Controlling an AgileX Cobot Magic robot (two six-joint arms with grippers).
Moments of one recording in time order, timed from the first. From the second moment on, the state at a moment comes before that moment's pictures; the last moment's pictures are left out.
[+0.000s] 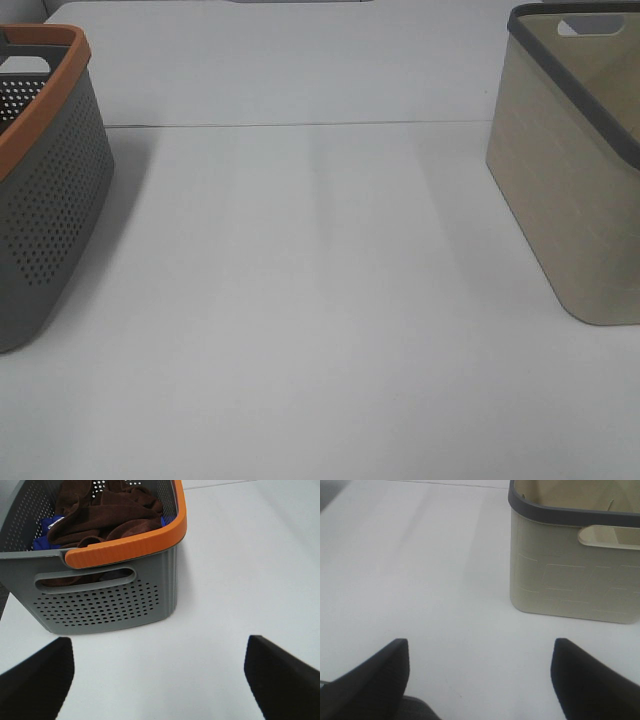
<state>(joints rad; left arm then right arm) -0.06 0.00 -0.50 -0.02 1.05 0.06 0.02 -0.01 -0.50 0.15 1.07 -0.16</state>
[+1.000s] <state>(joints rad) -0.06 0.00 -0.50 -0.02 1.05 0.06 0.02 -0.01 -0.50 0.15 1.07 -0.16</state>
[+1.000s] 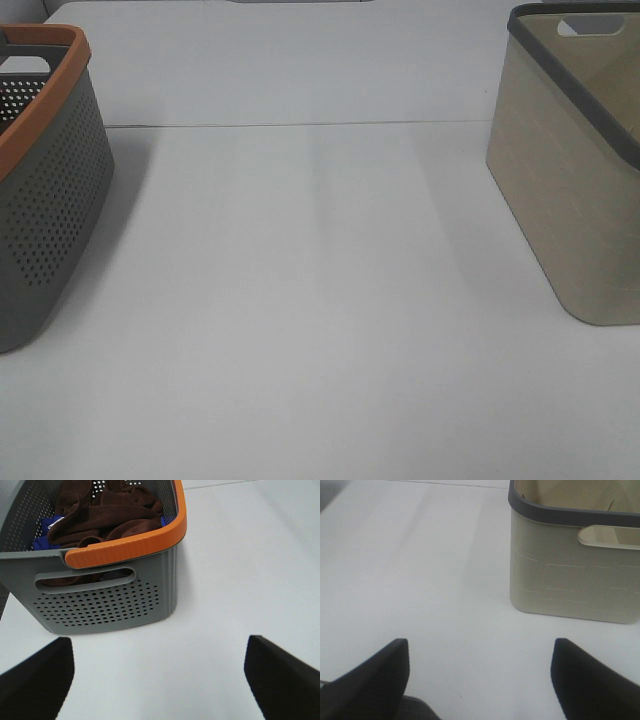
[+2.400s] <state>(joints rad) -0.06 0.00 -0.50 -0.02 1.05 0.06 0.02 -0.01 -0.50 0.15 1.07 -0.16</state>
